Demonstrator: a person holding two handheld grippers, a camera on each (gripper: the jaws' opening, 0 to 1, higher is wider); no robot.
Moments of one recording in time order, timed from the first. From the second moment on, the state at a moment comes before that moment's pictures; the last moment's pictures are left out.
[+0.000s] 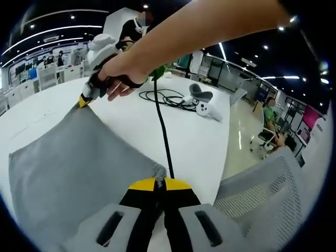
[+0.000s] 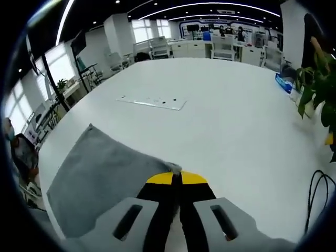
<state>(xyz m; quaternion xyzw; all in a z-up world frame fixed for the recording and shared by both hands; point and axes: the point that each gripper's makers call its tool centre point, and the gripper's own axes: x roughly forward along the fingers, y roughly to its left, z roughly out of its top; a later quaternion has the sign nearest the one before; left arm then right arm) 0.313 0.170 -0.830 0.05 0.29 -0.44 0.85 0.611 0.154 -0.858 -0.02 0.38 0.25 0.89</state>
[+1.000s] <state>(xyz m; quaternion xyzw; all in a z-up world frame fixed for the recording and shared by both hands) 0.329 0.235 -0.756 0.02 0.21 -0.39 0.89 0.592 0.212 -0.778 0.06 0.38 0.24 0.89</state>
